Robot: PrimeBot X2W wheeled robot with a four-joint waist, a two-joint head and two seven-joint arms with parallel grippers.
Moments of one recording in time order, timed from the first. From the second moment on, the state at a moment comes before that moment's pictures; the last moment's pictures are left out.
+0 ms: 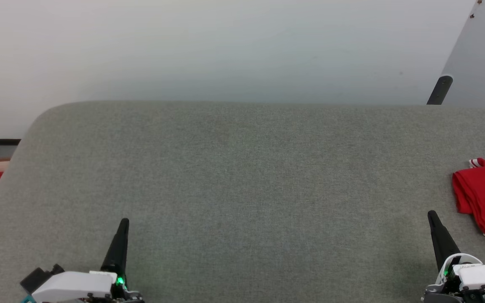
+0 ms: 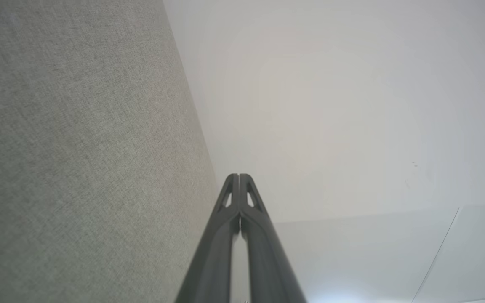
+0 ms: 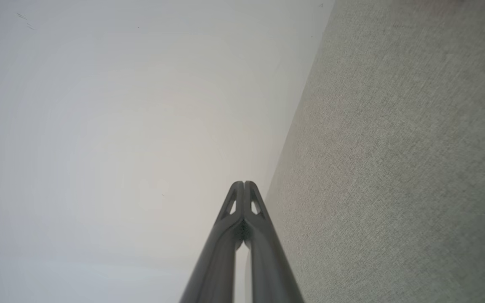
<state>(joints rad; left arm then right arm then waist) -0.06 0.08 0.09 0.23 -1.48 -0.13 0.06 -0.07 -0.06 -0.11 0.22 1.47 0.13 0.09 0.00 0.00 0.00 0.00</state>
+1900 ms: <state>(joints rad) -0.10 0.06 0.10 0.25 -1.62 -0.13 0.11 -0.11 -0.05 -0.11 0.25 1.61 0.13 0.11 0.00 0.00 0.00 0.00</state>
